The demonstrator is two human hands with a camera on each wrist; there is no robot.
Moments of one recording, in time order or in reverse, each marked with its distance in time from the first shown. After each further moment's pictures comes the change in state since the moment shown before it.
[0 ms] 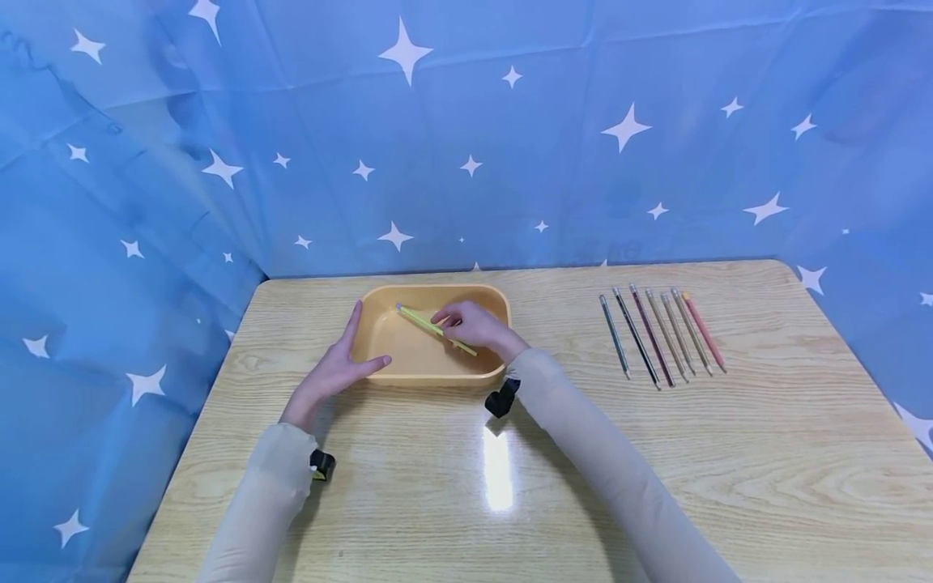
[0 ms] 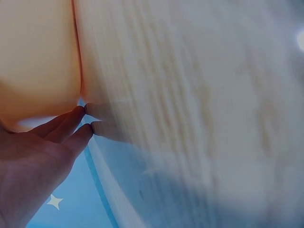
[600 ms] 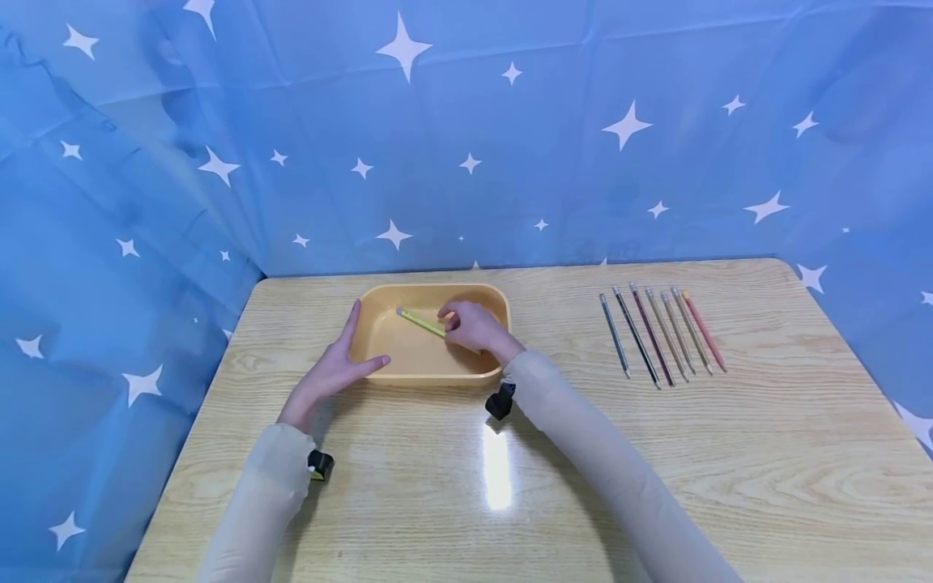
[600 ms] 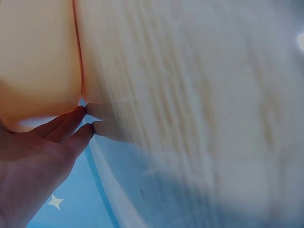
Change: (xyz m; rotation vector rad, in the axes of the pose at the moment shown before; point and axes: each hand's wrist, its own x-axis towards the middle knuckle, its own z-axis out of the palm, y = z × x) left_hand 0.007 -0.017 0.001 0.012 0.019 0.009; right_hand 0.003 0.004 0.004 -0.220 0.081 -0.001
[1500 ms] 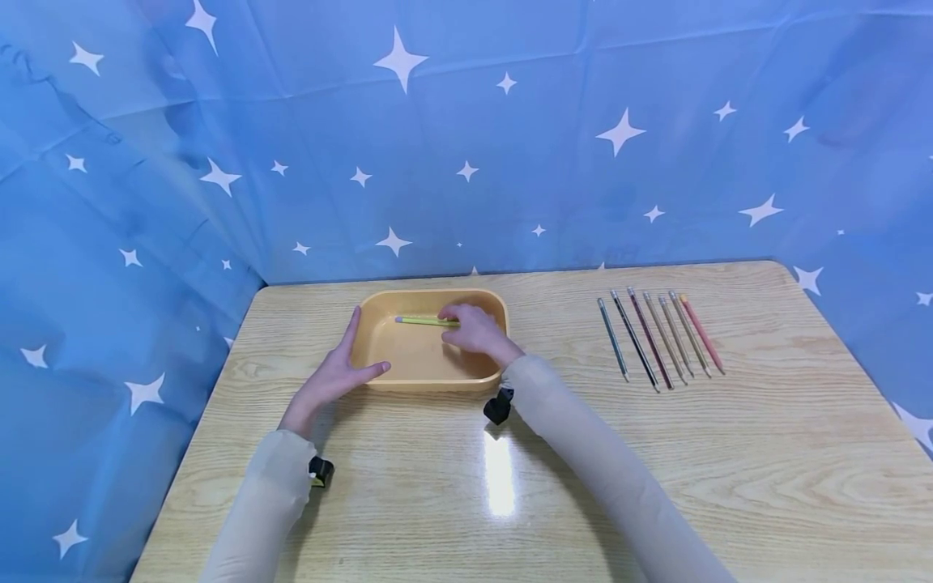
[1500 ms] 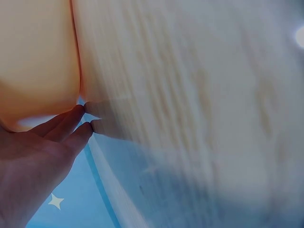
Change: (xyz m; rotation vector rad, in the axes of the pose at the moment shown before) left_hand 0.007 -0.016 0.003 0.020 0.014 -0.017; right_hand -0.003 -0.004 -0.003 -0.106 0.044 0.035
